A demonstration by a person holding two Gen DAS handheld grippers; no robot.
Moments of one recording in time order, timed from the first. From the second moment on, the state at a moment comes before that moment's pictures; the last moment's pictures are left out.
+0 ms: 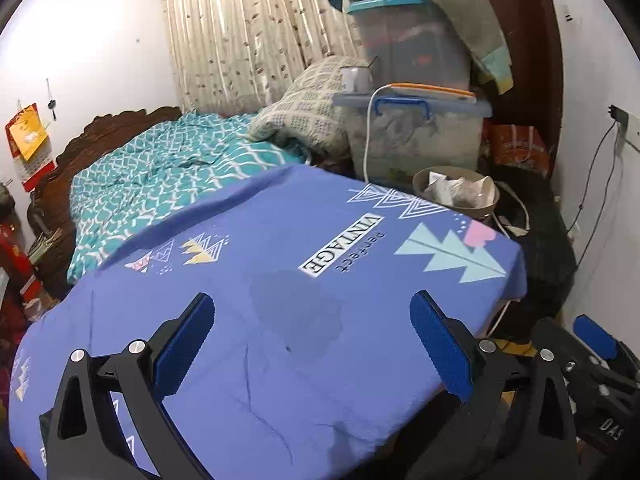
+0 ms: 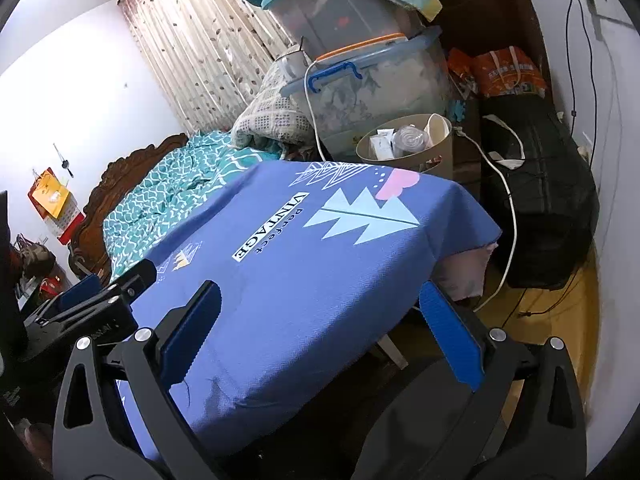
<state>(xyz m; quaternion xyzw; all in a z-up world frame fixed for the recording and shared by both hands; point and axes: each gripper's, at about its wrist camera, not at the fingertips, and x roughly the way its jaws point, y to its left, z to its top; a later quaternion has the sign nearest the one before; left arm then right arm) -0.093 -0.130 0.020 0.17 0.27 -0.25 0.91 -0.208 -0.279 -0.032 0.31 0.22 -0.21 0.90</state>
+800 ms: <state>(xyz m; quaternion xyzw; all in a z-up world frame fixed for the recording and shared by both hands) -0.097 -0.116 0.013 0.16 0.28 -0.24 0.92 -0.209 -0.270 -0.037 0.31 0.23 -0.19 0.90</state>
